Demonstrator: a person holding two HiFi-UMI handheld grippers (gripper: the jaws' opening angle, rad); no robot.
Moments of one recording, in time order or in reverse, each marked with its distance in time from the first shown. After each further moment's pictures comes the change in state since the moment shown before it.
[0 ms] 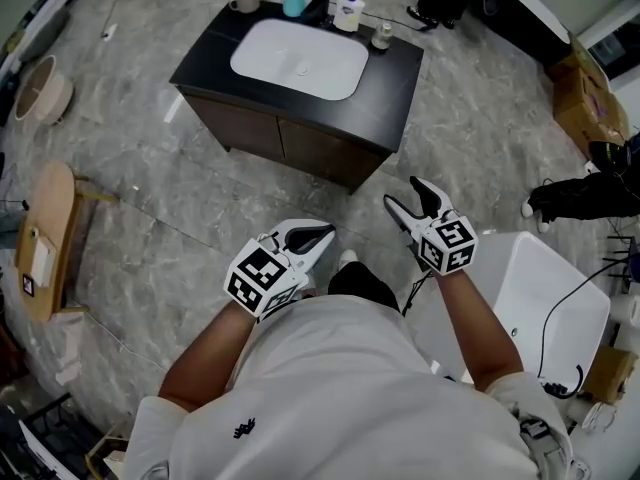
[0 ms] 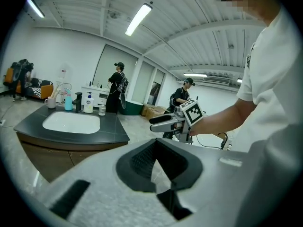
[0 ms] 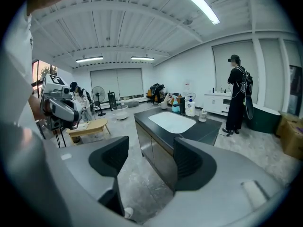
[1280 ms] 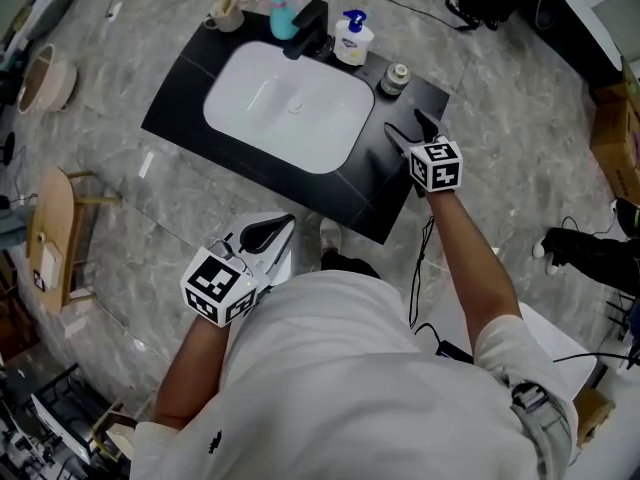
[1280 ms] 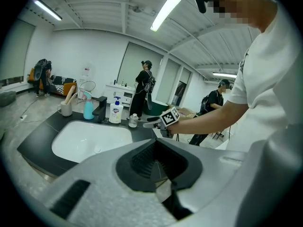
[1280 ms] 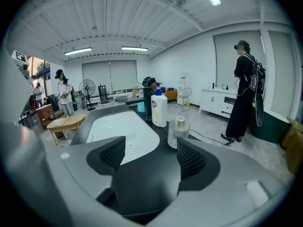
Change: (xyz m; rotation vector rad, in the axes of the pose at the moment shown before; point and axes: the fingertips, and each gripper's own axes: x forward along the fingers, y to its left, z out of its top) left arm 0.126 0.255 0.134 -0.140 0.014 0.257; right arm 0.324 -0.347 0.080 -0.034 0.078 -0.018
